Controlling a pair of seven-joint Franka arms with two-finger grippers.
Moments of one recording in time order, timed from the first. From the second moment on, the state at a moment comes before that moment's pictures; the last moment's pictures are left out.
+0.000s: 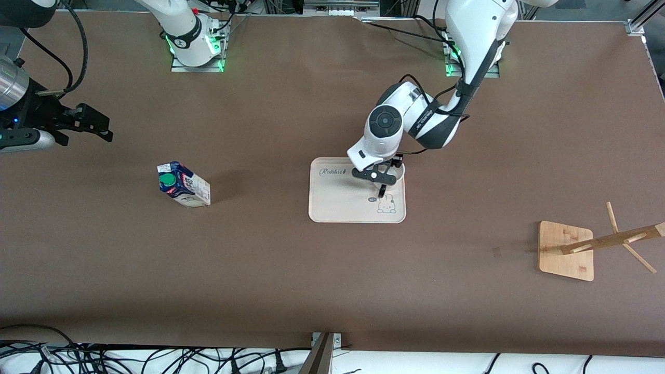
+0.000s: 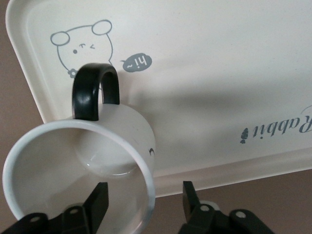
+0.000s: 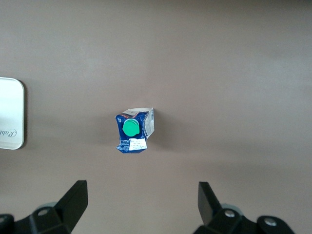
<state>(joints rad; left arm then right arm) -0.52 0.54 -0.16 -1.84 0.03 2.23 -0.49 0.25 0.03 -0.22 -1.62 0.04 1.67 -0.06</state>
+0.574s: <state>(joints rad) -0.52 0.55 -0.15 -1.83 0.04 2.25 -0.49 0.25 0.03 -0.22 -1.62 0.04 1.67 -0.06</state>
